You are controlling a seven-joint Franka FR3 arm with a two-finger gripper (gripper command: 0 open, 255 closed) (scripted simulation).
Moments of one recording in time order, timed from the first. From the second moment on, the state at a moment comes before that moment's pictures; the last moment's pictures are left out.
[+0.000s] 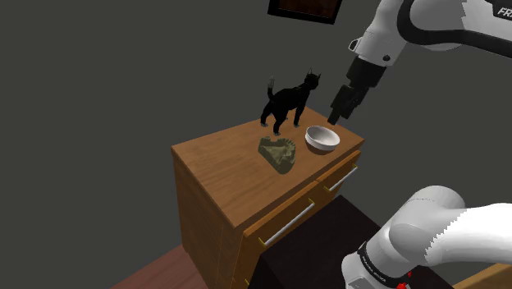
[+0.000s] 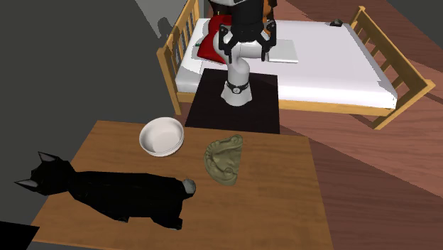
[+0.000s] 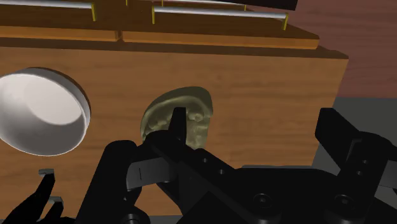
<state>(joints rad) -0.01 -0.83 0.01 -2.34 0.12 1.55 -0.12</state>
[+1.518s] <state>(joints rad) -0.03 -0.07 -0.17 -2.14 0.19 1.92 -0.42</state>
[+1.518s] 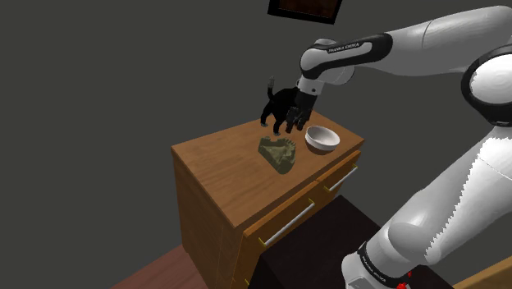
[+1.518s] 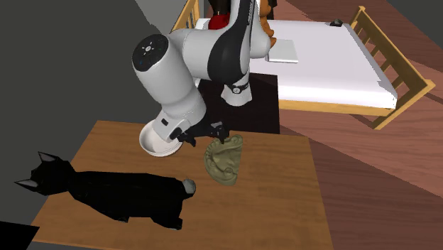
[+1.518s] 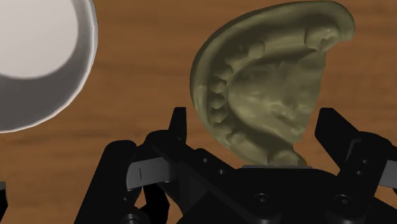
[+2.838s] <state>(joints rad) -0.03 0.02 -0.17 -2.16 0.22 2.03 -0.46</state>
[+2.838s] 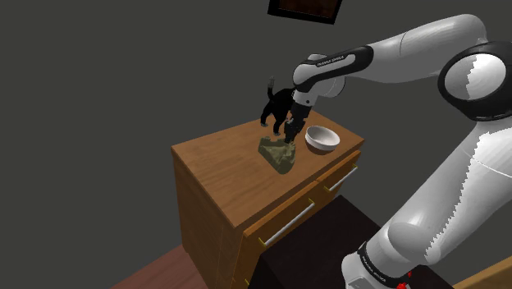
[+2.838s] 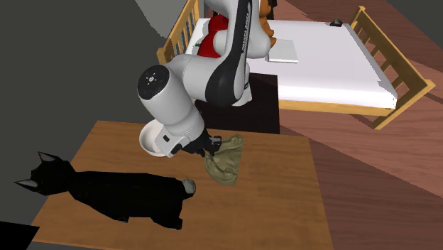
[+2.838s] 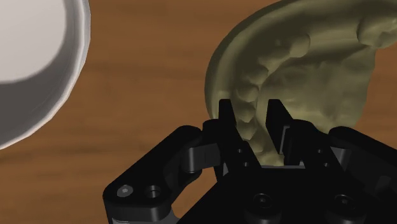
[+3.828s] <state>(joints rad) -0.03 -0.04 -0.18 -2.05 0.19 1.85 -0.42</state>
